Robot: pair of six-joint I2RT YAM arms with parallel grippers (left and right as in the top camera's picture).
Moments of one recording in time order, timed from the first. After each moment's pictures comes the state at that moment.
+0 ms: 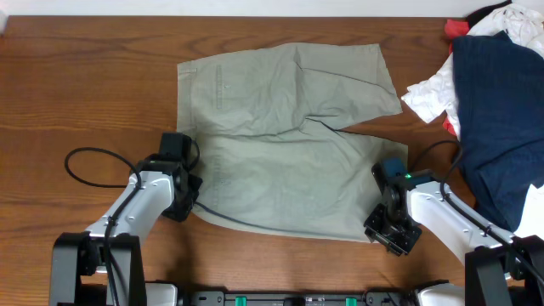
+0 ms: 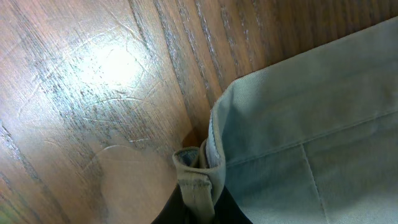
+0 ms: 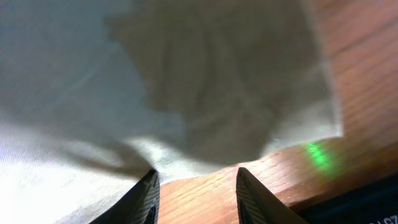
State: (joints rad) left arm -0.06 1.52 0.70 -0.68 -0.08 -1.22; right arm 0.26 1.49 0.64 -0.96 -0.08 0.96
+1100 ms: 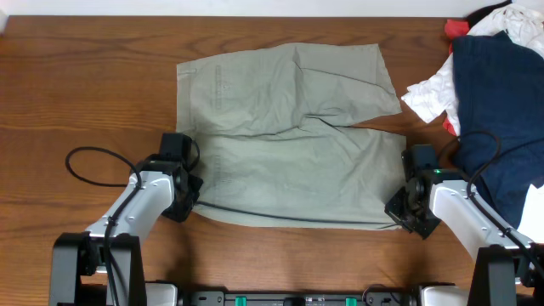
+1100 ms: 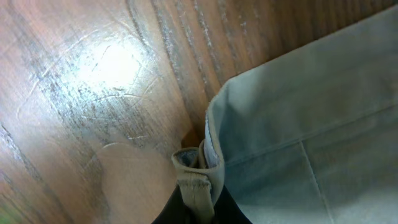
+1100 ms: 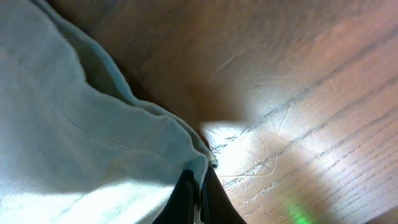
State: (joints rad) left arm -0.06 1.52 0.70 -0.69 -0.07 -1.17; right arm 0.05 1.47 0.65 -0.81 0.07 0.82
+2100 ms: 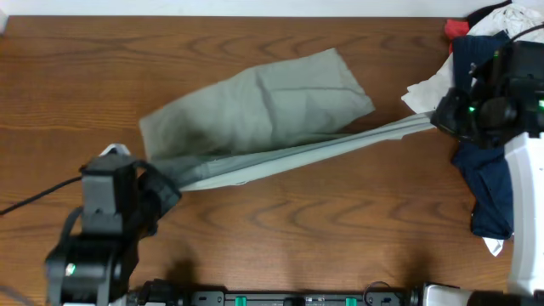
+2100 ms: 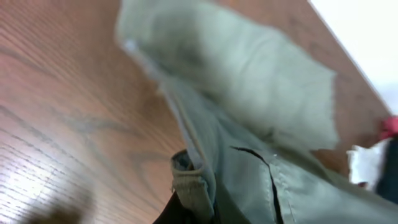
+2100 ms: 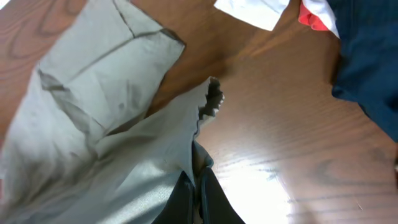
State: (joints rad) left arm -0.05 0.79 1.06 -1.14 0.04 -0.78; right arm -0.14 1.46 1.54 -1.21 -0.20 0.38
